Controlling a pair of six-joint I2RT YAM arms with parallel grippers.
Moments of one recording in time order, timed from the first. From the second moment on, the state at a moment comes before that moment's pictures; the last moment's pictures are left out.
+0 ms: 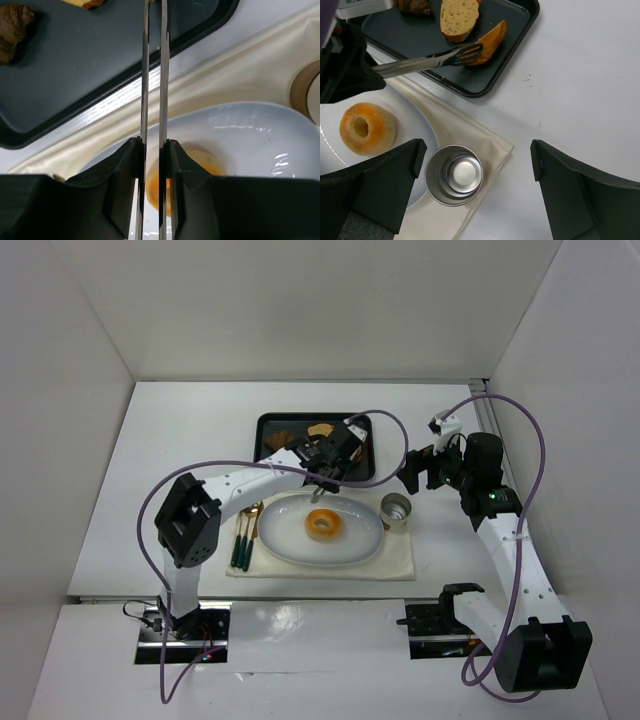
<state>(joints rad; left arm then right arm) -0.84 1.94 1.65 -0.70 -0.26 -0.25 0.03 0.95 0.81 -0.34 -0.47 -0.16</state>
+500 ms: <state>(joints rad) -0.90 1.39 1.33 -0.72 -0.28 -0.38 0.03 0.95 0.81 -0.34 -0.47 -0.16</state>
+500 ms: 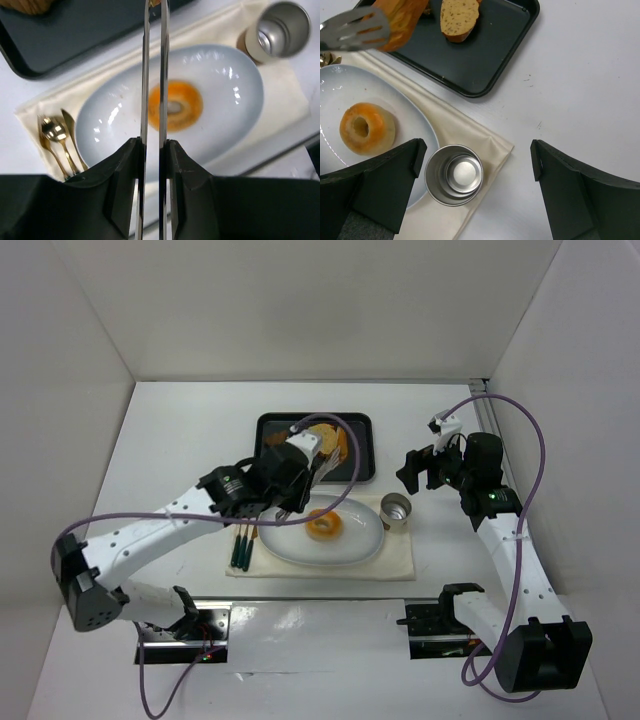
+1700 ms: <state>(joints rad) -1.00 1.14 0.99 -0.78 0.17 -0.51 0.03 0.95 0.81 -0.34 -0.46 -0.16</state>
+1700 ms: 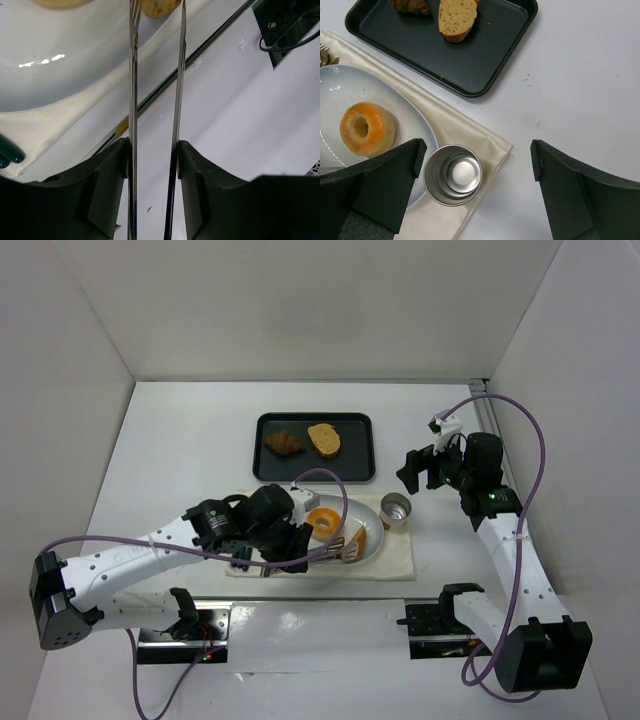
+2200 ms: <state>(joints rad) -1.00 1.03 0.99 -0.79 0.17 -0.51 0.03 0.95 0.81 -0.34 -0.46 -0.16</state>
